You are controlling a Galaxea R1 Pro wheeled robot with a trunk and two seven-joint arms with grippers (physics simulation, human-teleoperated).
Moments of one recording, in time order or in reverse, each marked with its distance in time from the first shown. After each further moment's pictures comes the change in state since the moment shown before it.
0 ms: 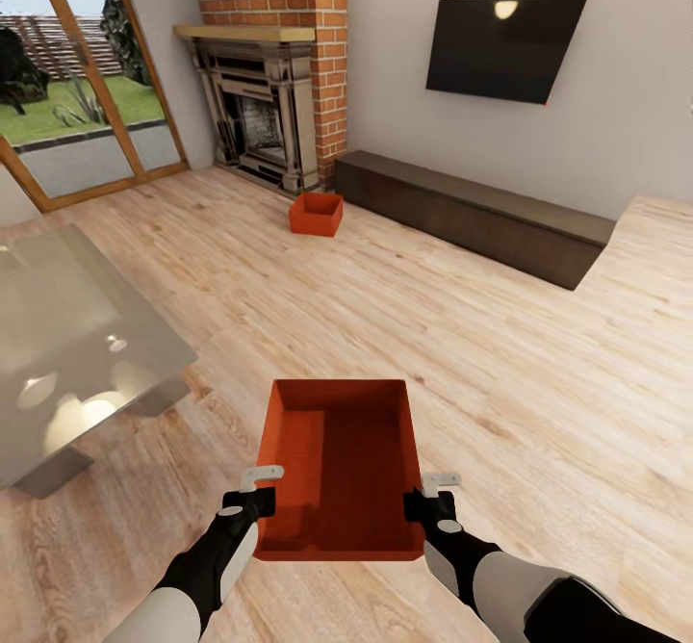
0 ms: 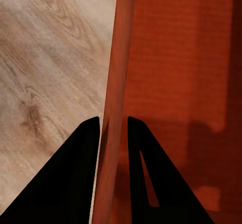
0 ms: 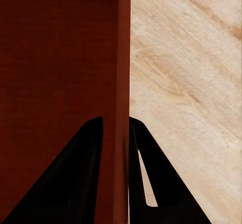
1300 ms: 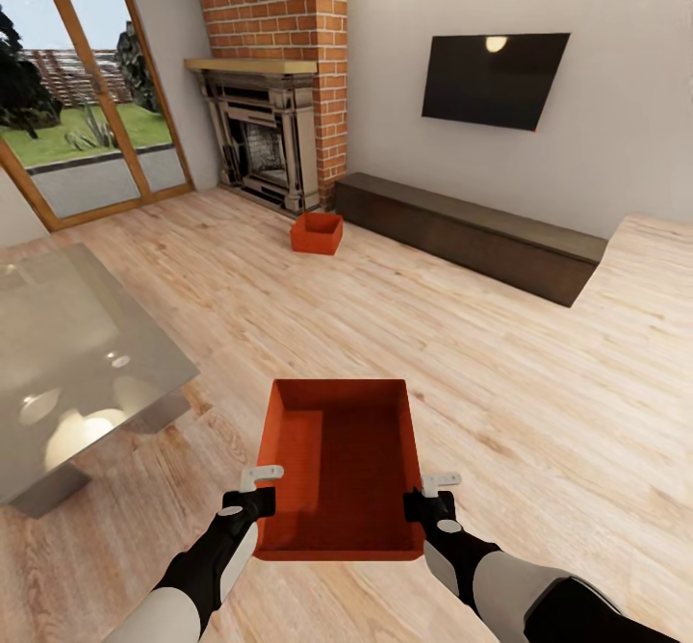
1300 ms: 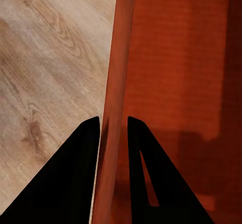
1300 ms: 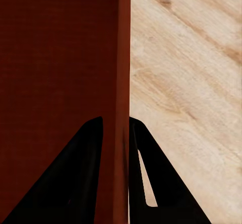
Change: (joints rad) left arm 0.000 0.001 0.001 -0.001 -0.001 -0.001 -0.003; right arm 0.000 0.000 -0.002 -0.001 0.002 0.000 0.000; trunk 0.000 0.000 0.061
